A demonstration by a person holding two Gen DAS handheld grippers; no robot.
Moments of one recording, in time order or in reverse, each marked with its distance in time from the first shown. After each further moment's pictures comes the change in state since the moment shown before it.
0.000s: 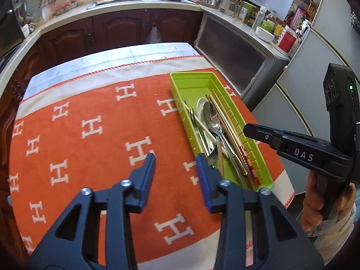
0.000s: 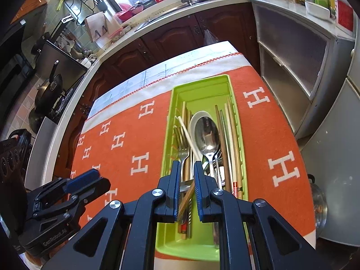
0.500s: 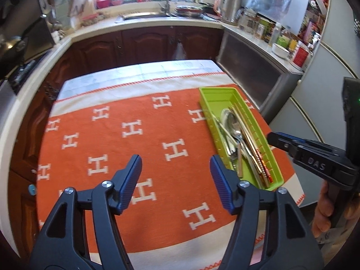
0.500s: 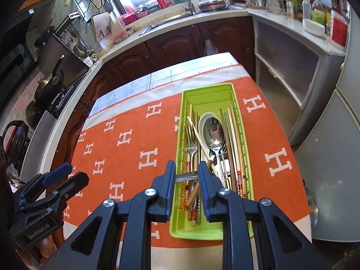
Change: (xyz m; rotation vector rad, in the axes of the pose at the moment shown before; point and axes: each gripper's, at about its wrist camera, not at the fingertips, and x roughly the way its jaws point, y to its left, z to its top) left arm -0.072 0.024 -0.020 -0.042 -0.107 0.152; right arm -0.052 0.039 -0.026 -0.063 -0.061 -0.062
